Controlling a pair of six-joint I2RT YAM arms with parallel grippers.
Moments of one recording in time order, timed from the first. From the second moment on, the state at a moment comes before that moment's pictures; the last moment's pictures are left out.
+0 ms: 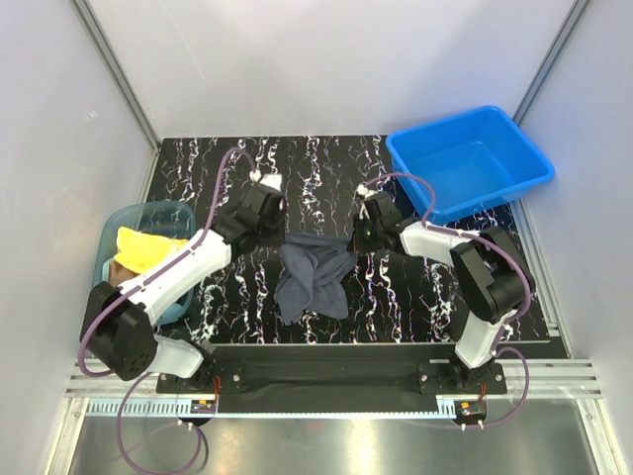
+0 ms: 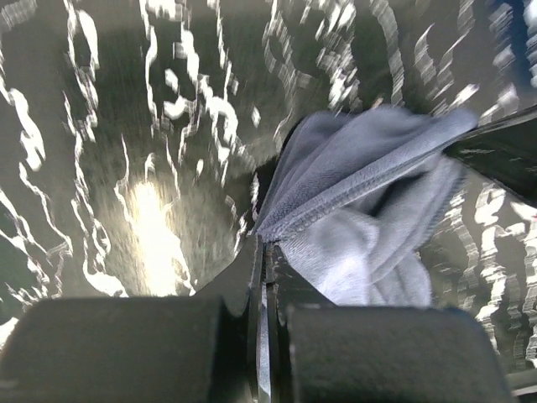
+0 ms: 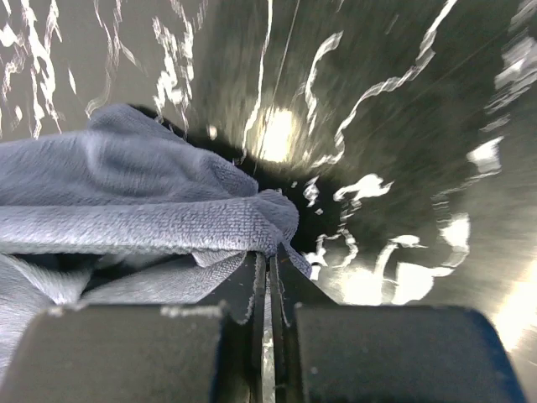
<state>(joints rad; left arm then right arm) -0.59 1.38 1.04 -0.52 -0.19 -0.46 0.52 1.78 0.97 -0.03 -0.19 0.43</state>
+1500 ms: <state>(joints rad) -0.49 1.98 1.53 -0.66 0.36 -0.32 0.52 1.23 0.92 -0.62 0.11 0.55</state>
